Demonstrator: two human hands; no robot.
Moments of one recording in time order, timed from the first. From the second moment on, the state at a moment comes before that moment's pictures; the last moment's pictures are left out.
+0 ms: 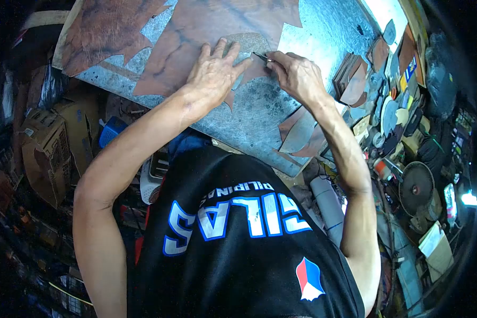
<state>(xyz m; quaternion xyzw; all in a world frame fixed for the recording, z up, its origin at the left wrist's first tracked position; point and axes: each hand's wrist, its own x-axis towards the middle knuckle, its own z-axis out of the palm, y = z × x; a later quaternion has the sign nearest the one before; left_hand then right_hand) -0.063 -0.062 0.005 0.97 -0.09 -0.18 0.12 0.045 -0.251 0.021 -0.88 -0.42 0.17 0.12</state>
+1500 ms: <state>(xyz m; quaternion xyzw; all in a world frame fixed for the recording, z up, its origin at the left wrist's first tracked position) -0.049 -0.058 -0.002 0.97 -0.17 -0.16 0.06 -0.147 -0.248 0.055 -0.79 -0.40 0.37 0.28</state>
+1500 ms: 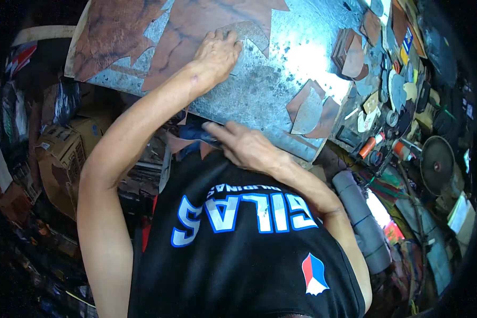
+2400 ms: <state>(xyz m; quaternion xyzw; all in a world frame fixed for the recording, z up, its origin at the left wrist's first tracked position) -0.057 -0.112 0.002 0.99 -0.03 -0.15 0.01 0.109 -0.192 -0.017 -0.75 -0.61 0.13 0.21</state>
